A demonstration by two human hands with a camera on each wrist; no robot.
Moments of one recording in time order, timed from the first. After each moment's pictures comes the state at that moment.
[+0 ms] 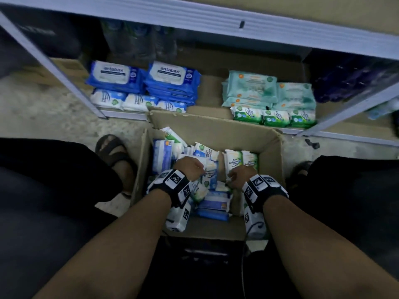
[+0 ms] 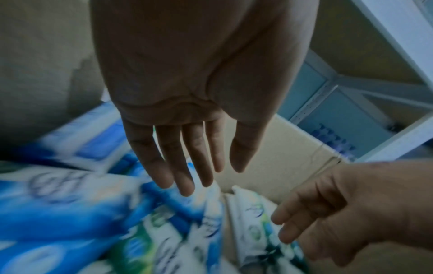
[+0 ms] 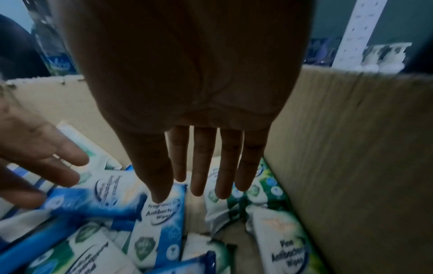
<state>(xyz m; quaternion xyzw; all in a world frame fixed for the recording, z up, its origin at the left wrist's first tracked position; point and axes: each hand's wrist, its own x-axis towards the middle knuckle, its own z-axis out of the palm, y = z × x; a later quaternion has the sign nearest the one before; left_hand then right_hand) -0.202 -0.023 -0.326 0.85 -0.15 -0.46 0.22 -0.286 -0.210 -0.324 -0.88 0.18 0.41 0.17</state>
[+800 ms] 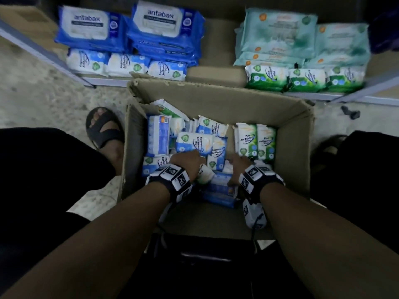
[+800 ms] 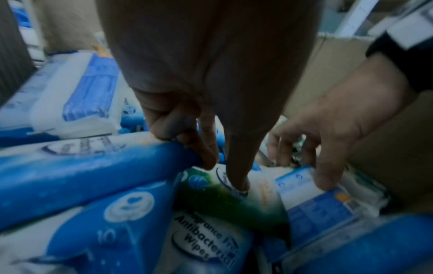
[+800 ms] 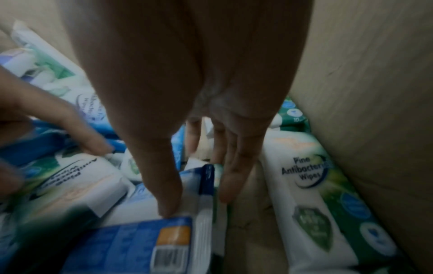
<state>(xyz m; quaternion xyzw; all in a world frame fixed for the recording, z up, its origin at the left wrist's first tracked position) -0.218 -0.026 -0.387 0.83 -0.34 -0.45 -0.02 -0.297 -0.201 -0.427 -0.83 0.19 0.49 0.17</state>
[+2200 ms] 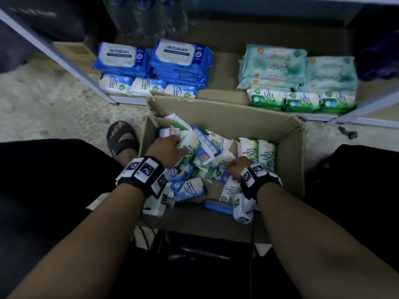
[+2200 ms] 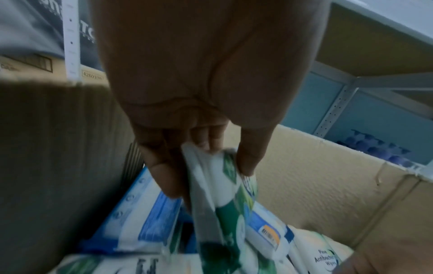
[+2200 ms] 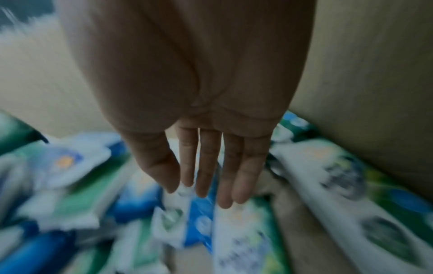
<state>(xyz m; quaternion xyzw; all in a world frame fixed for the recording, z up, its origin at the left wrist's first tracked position) -0.170 0.022 -0.314 0.91 -0.12 -0.37 0.13 -0.271 -0.202 -0.396 -0.79 0.28 0.40 0.37</state>
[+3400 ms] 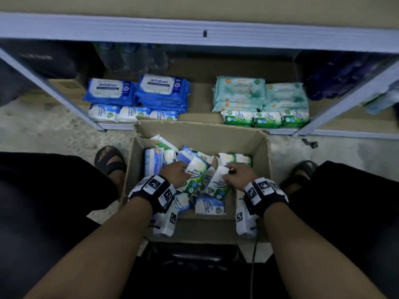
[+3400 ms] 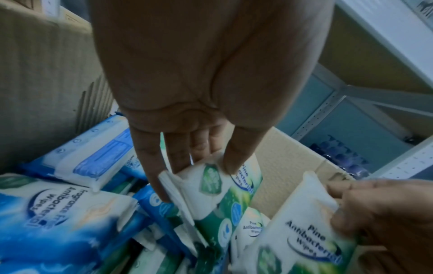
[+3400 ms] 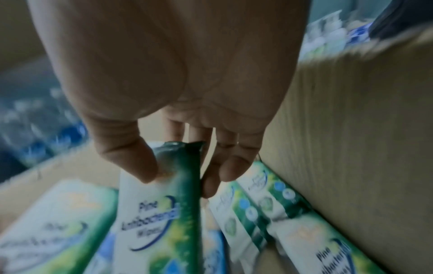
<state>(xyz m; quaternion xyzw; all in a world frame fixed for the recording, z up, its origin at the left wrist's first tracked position) -0.208 -0.029 -0.302 0.87 -0.12 -0.45 0.16 -0.301 -0.237 -0.313 -0.85 0.26 0.29 0.35</state>
